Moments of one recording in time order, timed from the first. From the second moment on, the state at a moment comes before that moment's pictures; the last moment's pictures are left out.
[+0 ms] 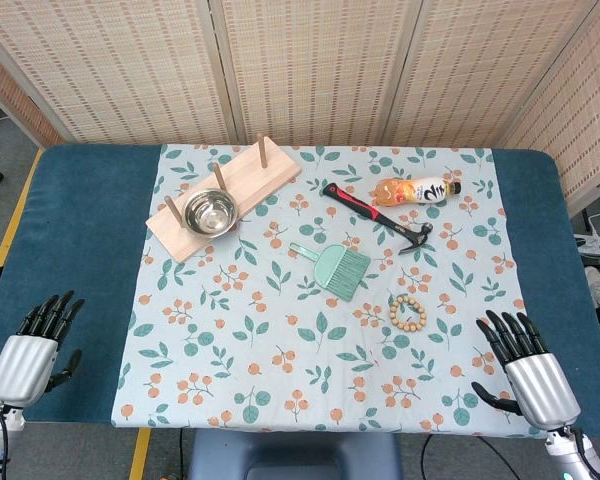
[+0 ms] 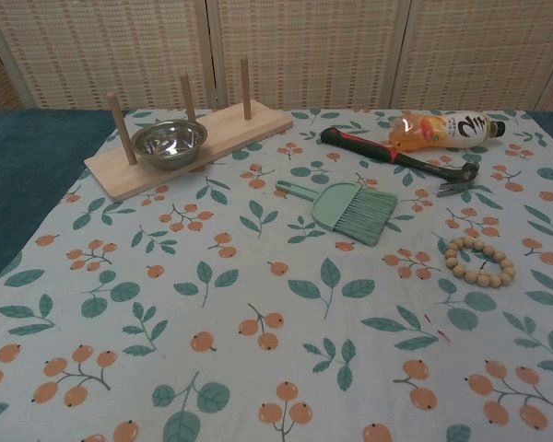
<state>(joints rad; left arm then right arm) -0.15 -1.20 0.00 -1.48 1.59 1.48 0.12 0.04 -1.22 -0.06 -1.49 -1.74 1.55 -0.18</state>
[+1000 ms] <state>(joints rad) -0.16 -1.19 -0.02 -1.48 1.55 1.45 0.10 0.35 -1.42 0.01 -1.29 -1.64 1.08 -0.33</state>
